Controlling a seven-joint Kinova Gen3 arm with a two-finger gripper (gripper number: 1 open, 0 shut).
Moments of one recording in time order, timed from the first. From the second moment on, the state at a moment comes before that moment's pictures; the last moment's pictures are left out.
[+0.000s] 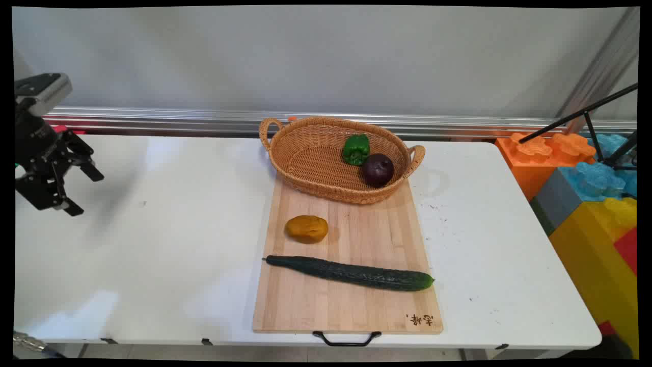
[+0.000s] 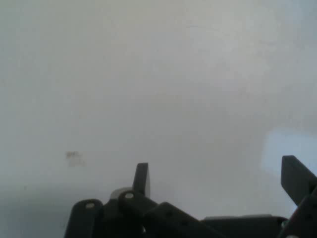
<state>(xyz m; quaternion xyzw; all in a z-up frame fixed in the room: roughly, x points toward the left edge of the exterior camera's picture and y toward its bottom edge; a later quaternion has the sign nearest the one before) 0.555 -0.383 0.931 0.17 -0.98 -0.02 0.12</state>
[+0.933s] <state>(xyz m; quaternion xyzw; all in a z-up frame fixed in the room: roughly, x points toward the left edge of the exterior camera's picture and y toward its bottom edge) 0.402 -0.416 0.925 0.16 -0.96 0.00 0.22</state>
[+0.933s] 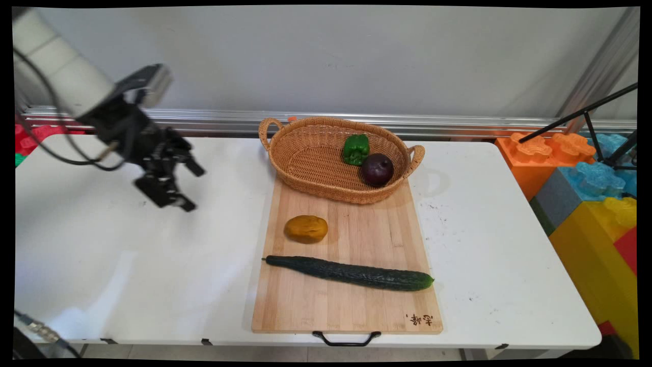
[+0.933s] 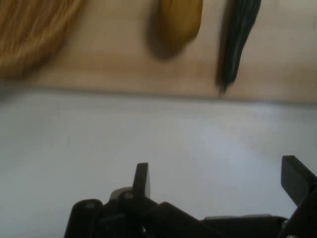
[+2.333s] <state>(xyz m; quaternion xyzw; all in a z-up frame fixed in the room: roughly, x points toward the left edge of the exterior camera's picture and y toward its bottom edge) 0.238 -0.495 0.784 0.08 -0.96 -0.01 0.26</state>
